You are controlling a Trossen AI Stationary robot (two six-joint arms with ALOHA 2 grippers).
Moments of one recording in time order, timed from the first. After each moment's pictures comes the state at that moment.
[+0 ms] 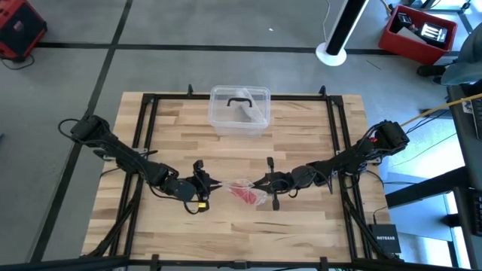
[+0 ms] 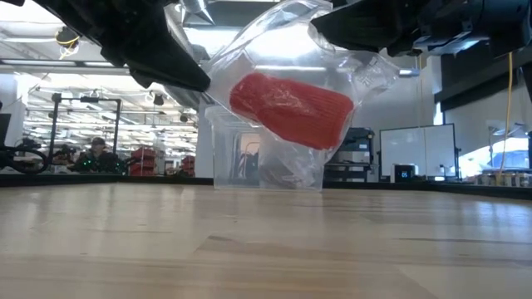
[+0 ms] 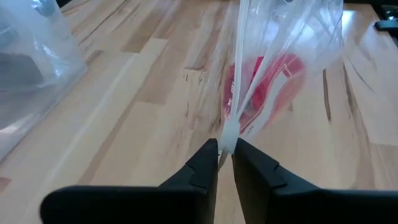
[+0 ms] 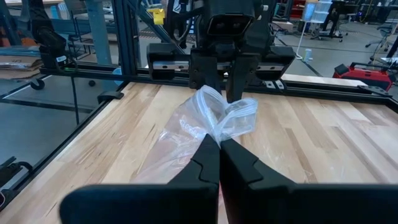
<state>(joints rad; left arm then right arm) -0.50 1.41 0.69 0.11 -0.62 -0.40 0.37 1.55 0.59 0.82 0.25 -0.01</state>
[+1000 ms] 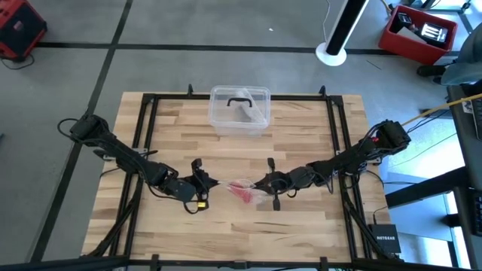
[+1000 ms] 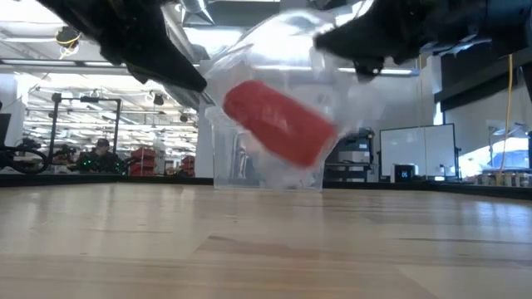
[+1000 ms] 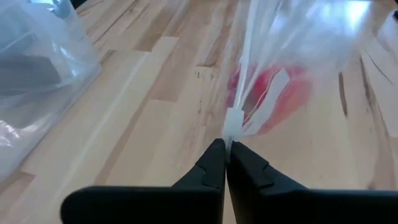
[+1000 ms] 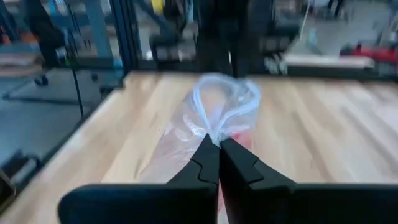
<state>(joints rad) -0.51 1.40 0.70 0.05 -0.66 -0.39 0.37 1.54 0.59 0.75 0.25 0.06</state>
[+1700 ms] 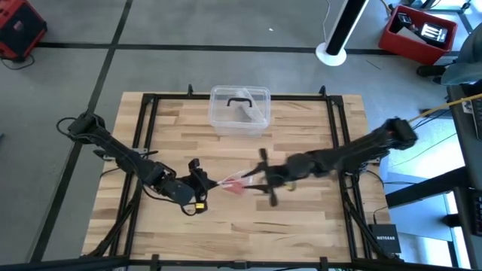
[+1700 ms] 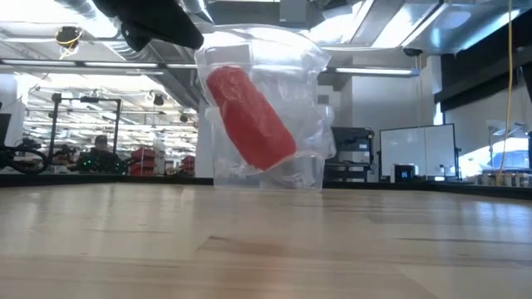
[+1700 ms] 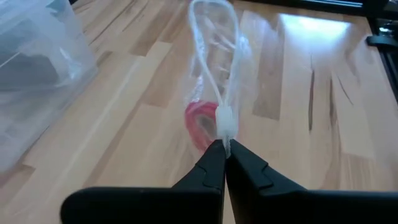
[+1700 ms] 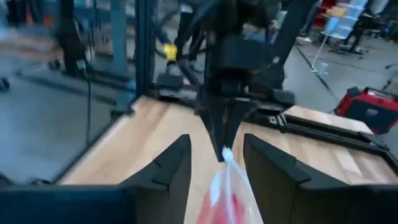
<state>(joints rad) -0.54 1.36 0.88 -0.22 -0.65 -0.52 0.32 1.40 0.92 0.30 0.13 -0.14</state>
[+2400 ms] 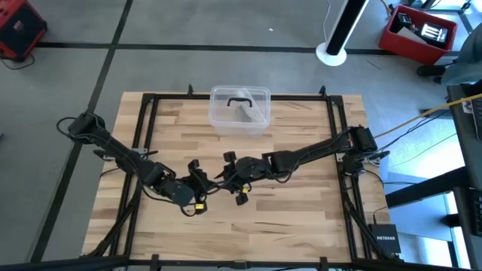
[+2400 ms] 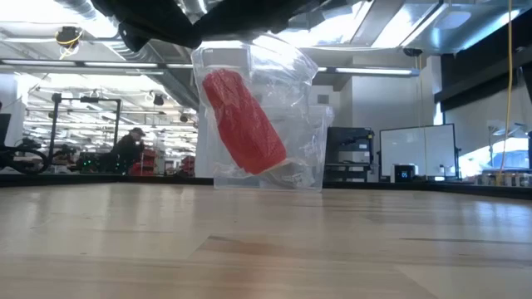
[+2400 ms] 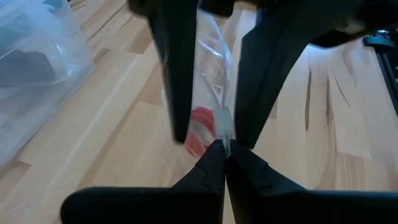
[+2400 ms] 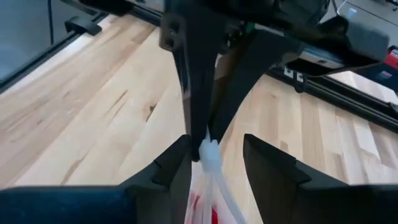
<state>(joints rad) -0.54 1.36 0.88 -0.22 -0.65 -0.53 0.21 1.87 1.37 0.00 0.04 -0.29</state>
